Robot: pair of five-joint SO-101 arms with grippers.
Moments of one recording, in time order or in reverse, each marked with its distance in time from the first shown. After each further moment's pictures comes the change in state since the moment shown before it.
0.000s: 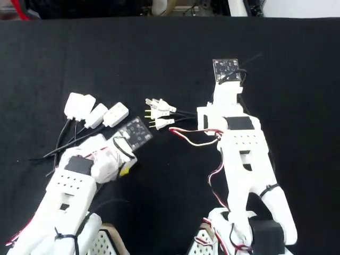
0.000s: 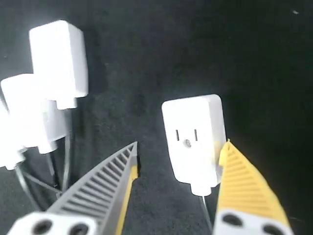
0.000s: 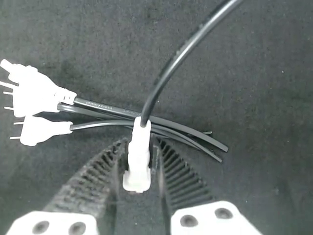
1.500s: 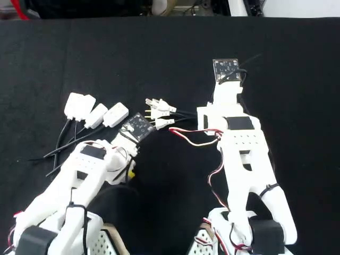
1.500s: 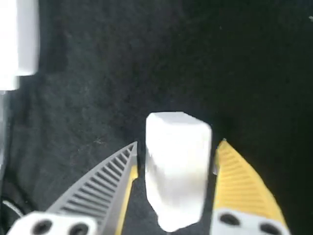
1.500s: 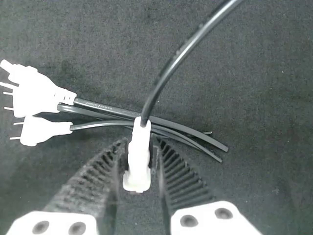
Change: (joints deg) left arm 3.3 20.0 -4.3 -3.2 12.9; right arm 0.0 0.0 0.0 0.0 0.0
